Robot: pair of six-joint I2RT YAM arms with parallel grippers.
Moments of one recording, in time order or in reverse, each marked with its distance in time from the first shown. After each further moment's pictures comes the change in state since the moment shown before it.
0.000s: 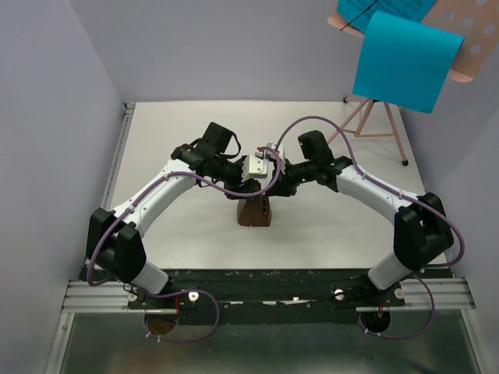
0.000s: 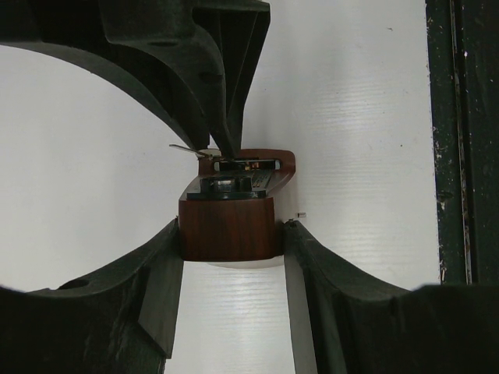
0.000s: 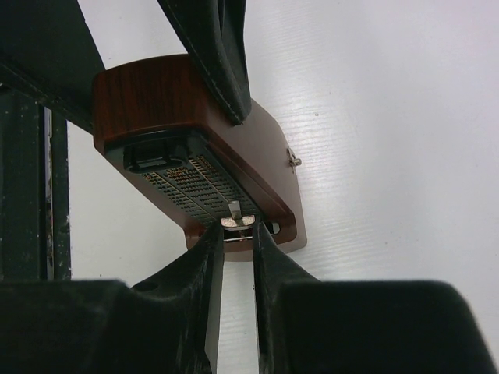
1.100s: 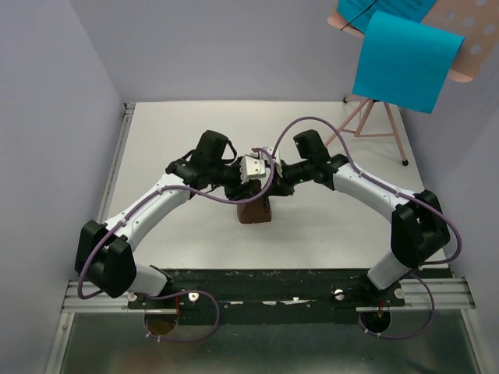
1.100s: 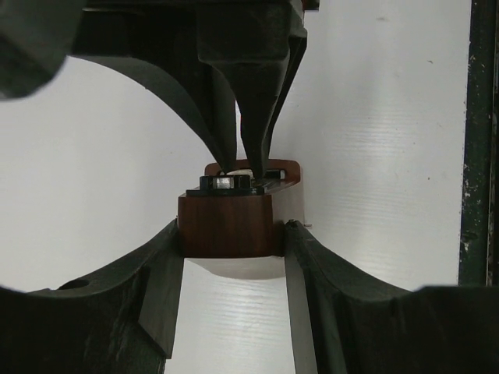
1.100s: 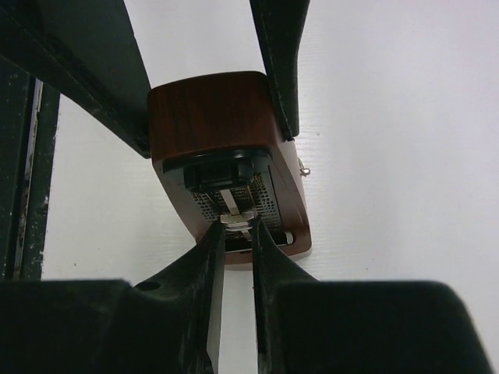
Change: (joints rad) left arm -0.011 -0.089 -0.146 0.237 -0.078 -0.168; right arm 0.023 0.030 0.040 -0.036 -0.033 -0.132
